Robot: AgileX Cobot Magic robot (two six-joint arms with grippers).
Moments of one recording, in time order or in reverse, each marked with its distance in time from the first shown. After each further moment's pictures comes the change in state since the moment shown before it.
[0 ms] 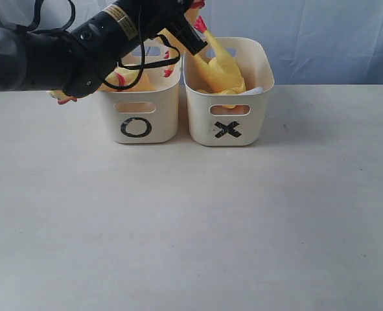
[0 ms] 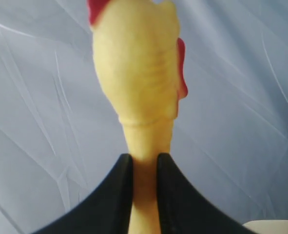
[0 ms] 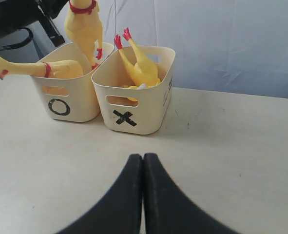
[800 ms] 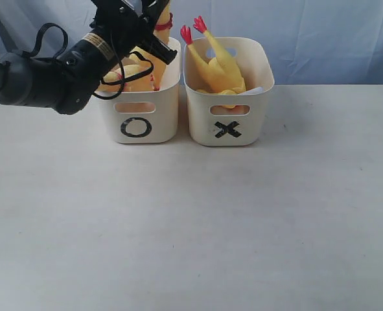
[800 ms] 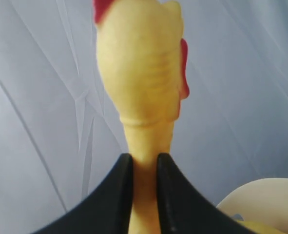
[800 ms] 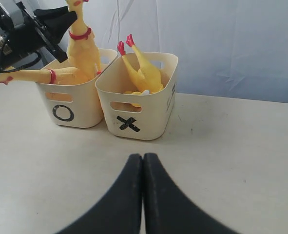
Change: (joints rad) left arm 0.125 0.147 -0.002 -0.068 -0.131 -0.168; right arm 0.000 0.000 0.000 0.010 -0.022 0.001
